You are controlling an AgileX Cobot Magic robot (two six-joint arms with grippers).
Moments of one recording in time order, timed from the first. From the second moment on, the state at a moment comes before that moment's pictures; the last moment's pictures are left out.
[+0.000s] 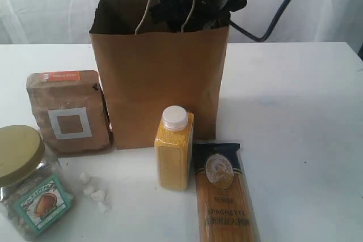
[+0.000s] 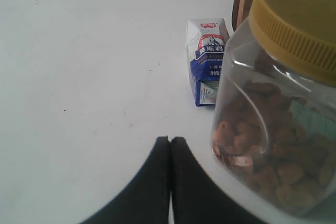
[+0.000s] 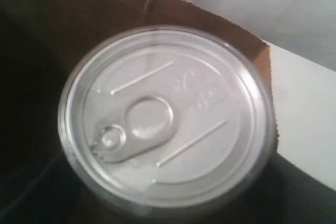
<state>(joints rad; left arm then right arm) 0.04 0.00 0.02 -0.07 0.49 0.08 0.69 1.80 -1.70 -0.53 0.83 0.50</state>
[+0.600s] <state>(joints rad) 0.04 0.00 0.02 -0.07 0.49 0.08 0.69 1.82 -1.70 -0.51 0.86 0.50</state>
